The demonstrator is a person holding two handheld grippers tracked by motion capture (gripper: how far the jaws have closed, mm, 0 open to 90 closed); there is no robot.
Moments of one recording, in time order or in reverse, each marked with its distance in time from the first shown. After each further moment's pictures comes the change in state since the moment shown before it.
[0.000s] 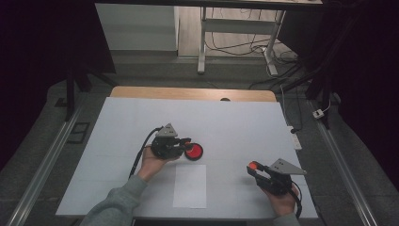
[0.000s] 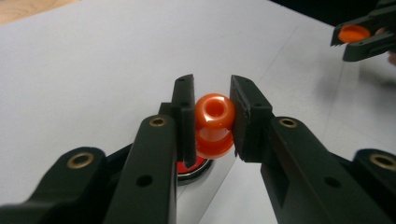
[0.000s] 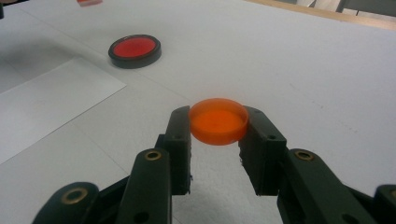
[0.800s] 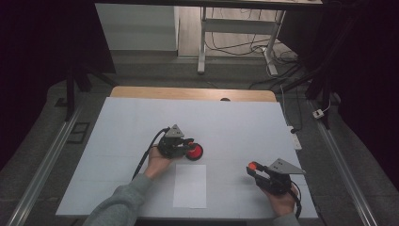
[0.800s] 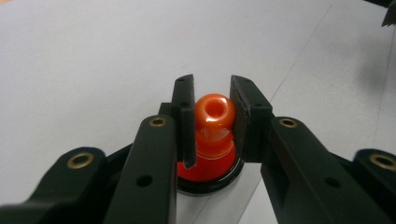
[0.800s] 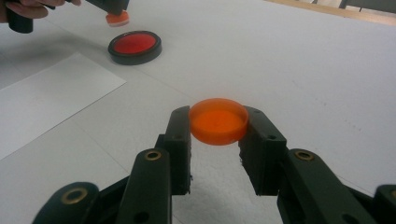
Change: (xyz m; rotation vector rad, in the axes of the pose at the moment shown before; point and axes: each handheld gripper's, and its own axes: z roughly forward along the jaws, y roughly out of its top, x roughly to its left) left arm 0.009 -0.007 0.031 0.044 0.049 0.017; right arm 0.000 -0.001 0.002 0.009 0.006 0.000
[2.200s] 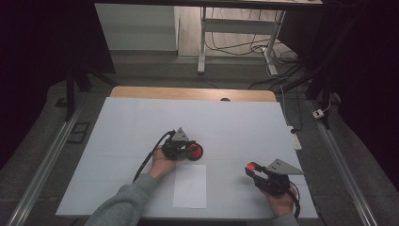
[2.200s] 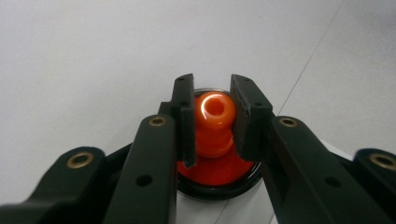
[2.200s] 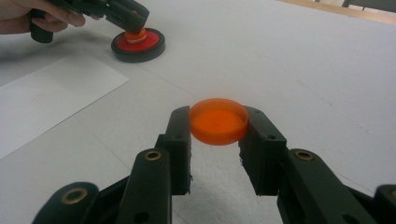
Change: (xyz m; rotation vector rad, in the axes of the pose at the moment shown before) left arm 0.000 -0.010 0.021 0.036 0.041 0.048; right arm 0.004 0.000 0.002 0.011 0.004 -0.010
